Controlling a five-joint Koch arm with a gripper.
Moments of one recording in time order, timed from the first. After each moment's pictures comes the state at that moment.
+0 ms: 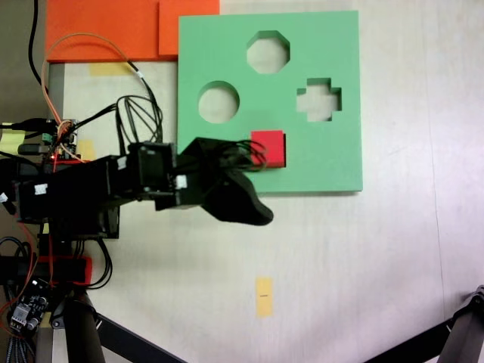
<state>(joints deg) -6.0 97.2 59.9 91.3 65.2</state>
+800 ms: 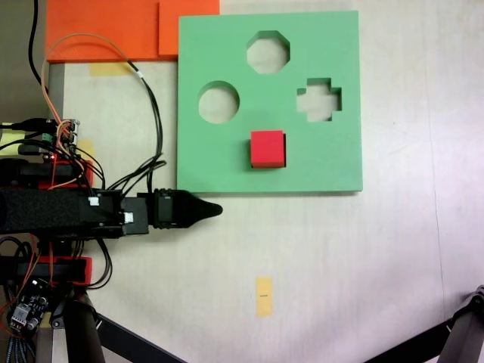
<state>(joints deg) -7.6 128.6 175.5 -4.0 8.3</state>
